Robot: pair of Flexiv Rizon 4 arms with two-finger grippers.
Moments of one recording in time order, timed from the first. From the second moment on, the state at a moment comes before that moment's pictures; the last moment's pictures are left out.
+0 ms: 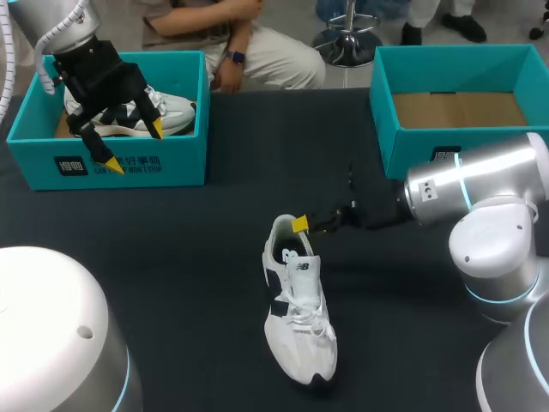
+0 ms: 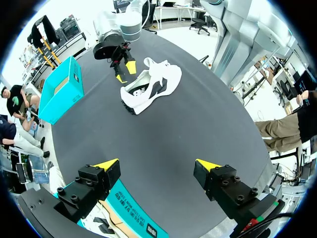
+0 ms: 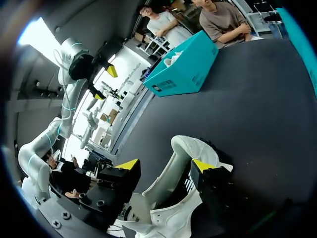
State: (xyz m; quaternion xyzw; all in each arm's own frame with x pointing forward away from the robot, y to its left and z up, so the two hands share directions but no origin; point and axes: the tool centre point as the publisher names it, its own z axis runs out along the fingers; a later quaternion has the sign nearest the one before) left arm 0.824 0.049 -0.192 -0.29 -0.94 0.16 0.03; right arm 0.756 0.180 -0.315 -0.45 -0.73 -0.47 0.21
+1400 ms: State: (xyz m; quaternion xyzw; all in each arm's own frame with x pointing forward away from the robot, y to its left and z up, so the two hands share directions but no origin) left arm 0.824 0.049 -0.192 -0.29 -0.94 0.16 0.03; right arm 0.740 0.183 -0.275 -0.65 -0.72 -0.21 0.10
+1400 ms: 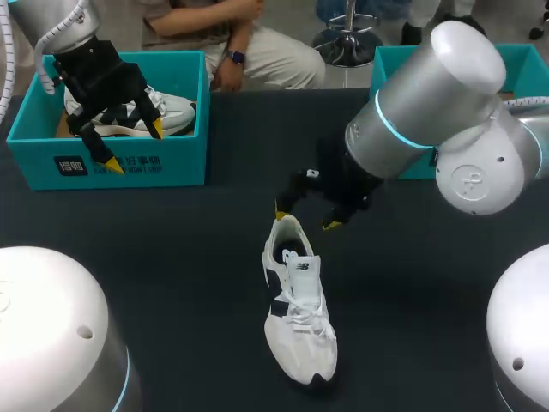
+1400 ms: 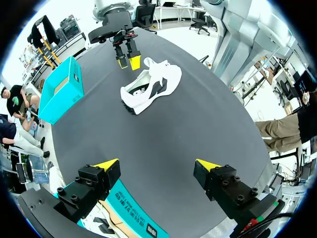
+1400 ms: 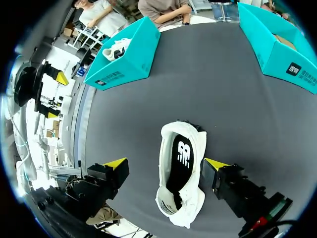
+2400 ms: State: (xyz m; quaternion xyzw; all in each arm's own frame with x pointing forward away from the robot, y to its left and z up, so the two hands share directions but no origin) left arm 0.824 0.049 -0.192 -0.29 -0.94 0.16 0.03; right arm 0.736 0.196 -0.283 -0.68 -0.73 -0.05 0.01
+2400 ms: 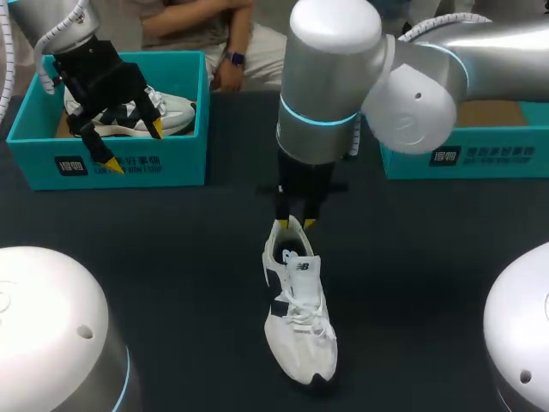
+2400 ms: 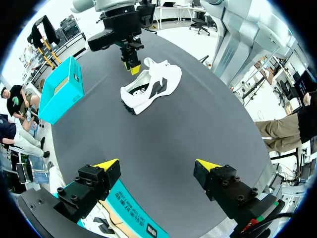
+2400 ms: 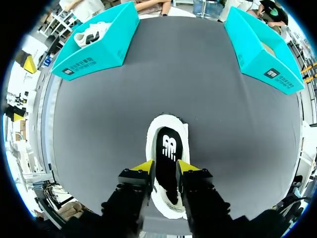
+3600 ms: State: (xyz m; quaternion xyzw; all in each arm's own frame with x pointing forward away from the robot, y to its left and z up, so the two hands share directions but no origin) left arm 0.824 0.049 -0.192 -0.29 -0.94 0.16 0.03; right arm 0.731 0.195 -0.369 -0.68 -0.74 -0.01 0.01
